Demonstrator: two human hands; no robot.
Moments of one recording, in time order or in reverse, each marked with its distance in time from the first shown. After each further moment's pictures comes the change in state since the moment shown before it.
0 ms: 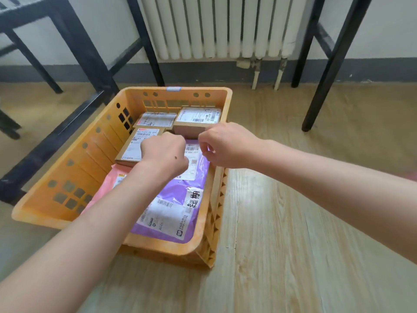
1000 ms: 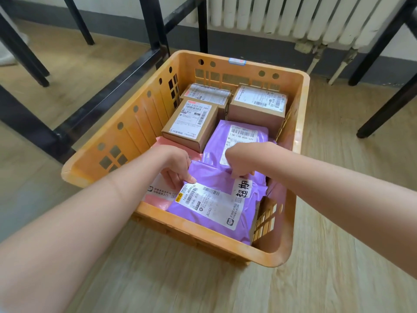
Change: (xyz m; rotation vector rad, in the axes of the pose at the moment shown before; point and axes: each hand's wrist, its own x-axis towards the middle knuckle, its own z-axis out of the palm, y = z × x) left_hand 0.020 -0.121 0.127 -0.831 -0.991 -0.166; right_hand 0.103 -0.062 0.092 -0.197 -0.818 0.131
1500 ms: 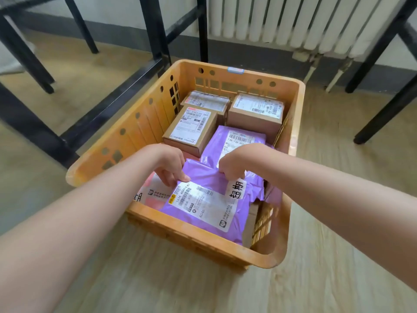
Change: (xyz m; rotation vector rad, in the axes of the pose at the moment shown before) left_hand -0.016 -0.003 -0.014 0.018 0.096 0.037; right_hand 0.011 -0.011 -0.007 -0.027 -0.196 -0.045
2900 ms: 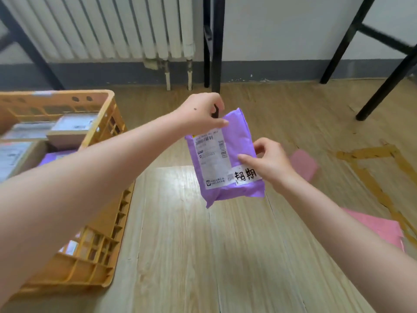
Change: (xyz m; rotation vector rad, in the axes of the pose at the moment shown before) left_hand -0.055 0.429 0.196 0.331 0.499 0.966; right_hand -0.250 0.248 0.307 1.410 1.171 0.548
